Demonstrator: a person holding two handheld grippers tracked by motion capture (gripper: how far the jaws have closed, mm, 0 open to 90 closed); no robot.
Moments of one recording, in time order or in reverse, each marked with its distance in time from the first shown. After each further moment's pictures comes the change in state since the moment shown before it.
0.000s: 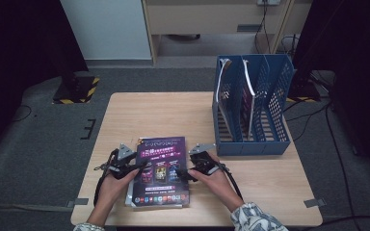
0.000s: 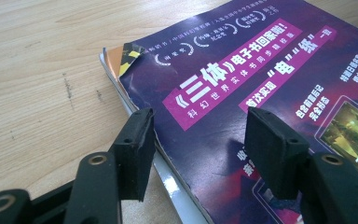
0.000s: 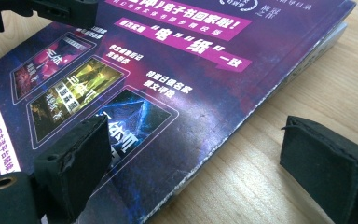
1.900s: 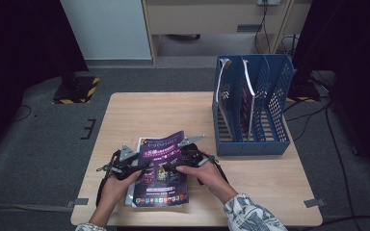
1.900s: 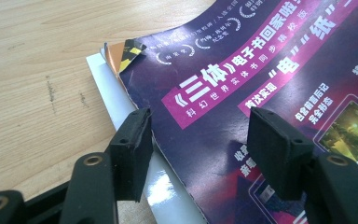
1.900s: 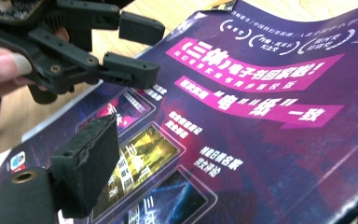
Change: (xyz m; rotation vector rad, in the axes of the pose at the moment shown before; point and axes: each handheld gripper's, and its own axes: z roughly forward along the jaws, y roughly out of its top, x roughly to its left) left arm -0.006 -0.002 0.004 -0.022 -0.024 -0.013; right arm 0.010 0.035 0.020 -0.017 0.191 0.025
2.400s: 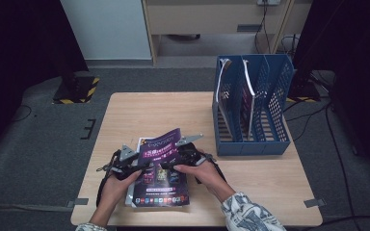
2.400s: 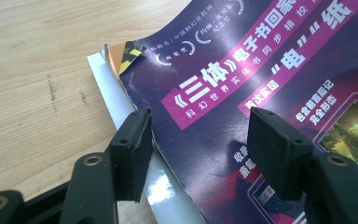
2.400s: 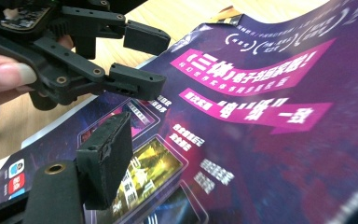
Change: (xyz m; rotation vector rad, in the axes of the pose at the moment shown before) left arm -0.001 0.001 0.000 0.007 0.008 0.002; right arm 0.006 0.006 0.005 -0.013 -0.008 -0.029
